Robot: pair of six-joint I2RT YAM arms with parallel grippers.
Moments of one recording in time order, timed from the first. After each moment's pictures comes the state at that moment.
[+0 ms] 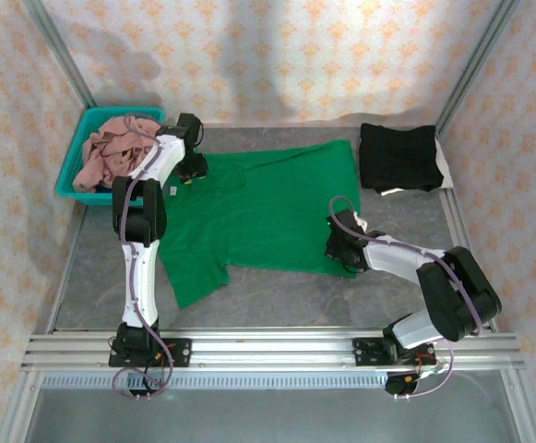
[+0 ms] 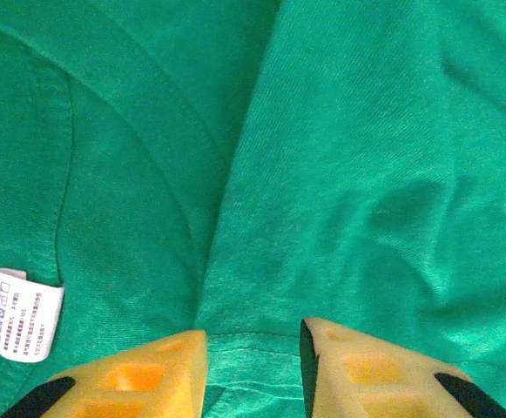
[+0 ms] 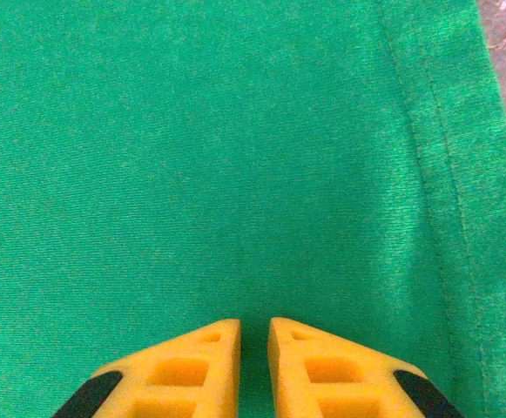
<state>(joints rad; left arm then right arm) -0.05 2.35 2.05 -1.02 -0.06 -0.48 0.48 1.45 0.63 -0.30 0.15 0.85</state>
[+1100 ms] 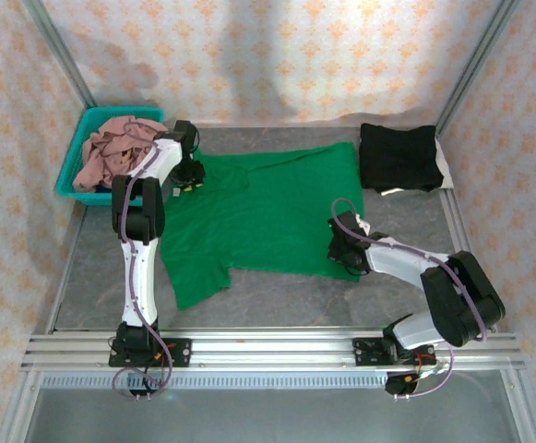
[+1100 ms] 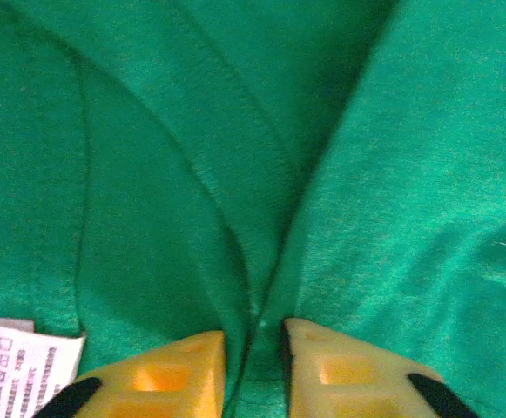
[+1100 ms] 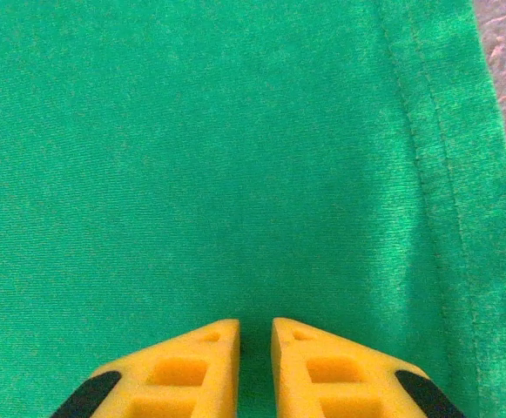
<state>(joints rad) -0.03 2.39 2.03 -1.02 0.00 -0.45 0.48 1.42 0.62 -0.35 0.17 0.84</state>
